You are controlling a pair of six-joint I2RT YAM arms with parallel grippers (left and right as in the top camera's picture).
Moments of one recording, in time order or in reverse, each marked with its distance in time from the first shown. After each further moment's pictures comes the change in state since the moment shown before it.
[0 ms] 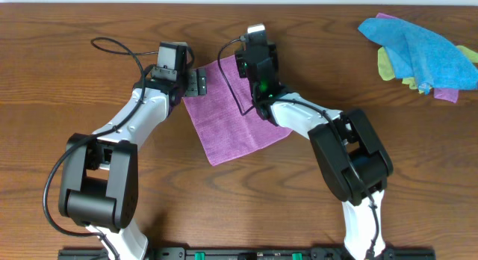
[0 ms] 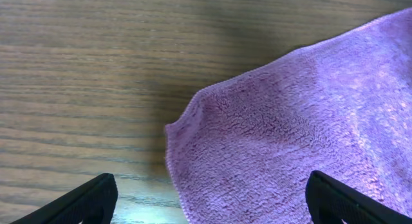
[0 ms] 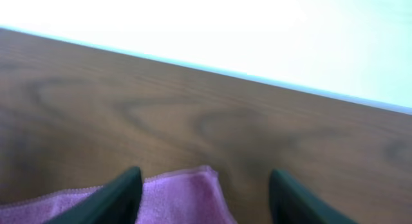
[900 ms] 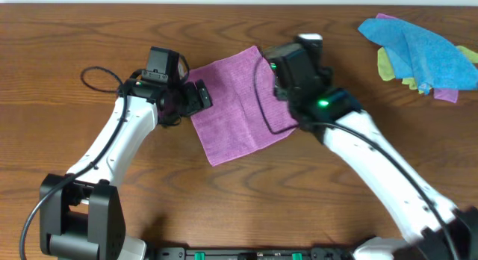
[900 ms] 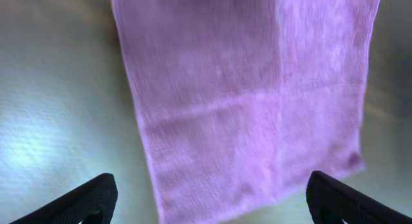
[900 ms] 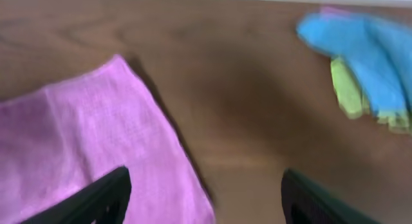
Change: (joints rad) left arm 0.001 -0.201 0.005 -0.460 0.365 -0.394; right arm 0.000 -0.627 0.011 -1.190 0.069 0.430
